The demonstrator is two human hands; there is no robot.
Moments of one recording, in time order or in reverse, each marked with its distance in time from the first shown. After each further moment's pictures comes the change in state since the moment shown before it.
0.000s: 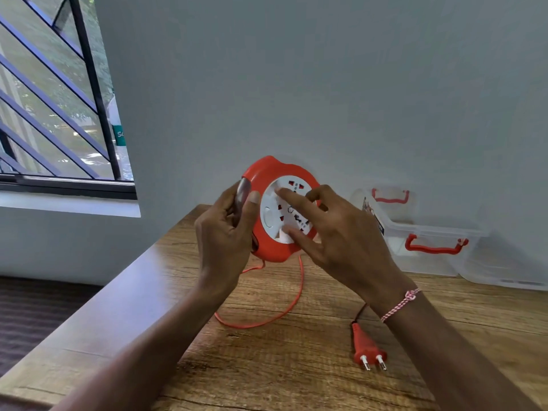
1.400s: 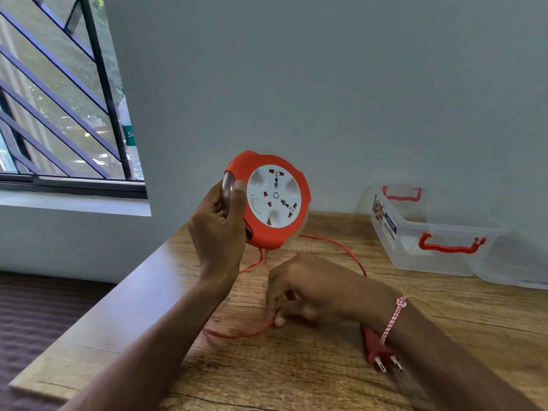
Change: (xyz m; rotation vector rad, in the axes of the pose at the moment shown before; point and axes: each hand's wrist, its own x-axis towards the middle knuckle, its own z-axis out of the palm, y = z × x) left_hand 0.013 -0.001 -0.006 0.047 0.156 -0.136; right_hand -0.003 -0.035 0.013 0.504 -0.837 -0.241
